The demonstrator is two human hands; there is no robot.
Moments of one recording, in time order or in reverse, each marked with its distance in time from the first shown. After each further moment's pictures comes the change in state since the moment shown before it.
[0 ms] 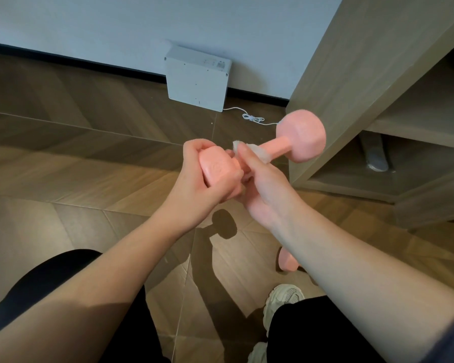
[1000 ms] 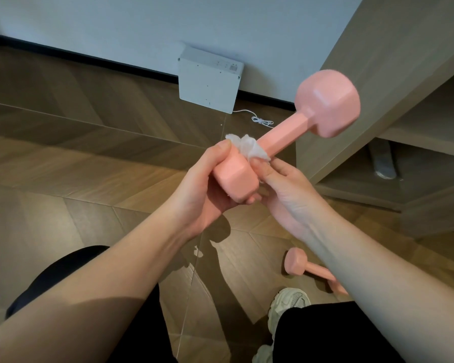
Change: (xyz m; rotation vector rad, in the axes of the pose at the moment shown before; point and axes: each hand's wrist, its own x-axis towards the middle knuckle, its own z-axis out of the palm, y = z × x) left_hand -0.003 0.023 -0.013 -0.858 -0.127 -0.274; right_hand -0.017 -0.004 -0.014 -0.286 -0.234 -0.156
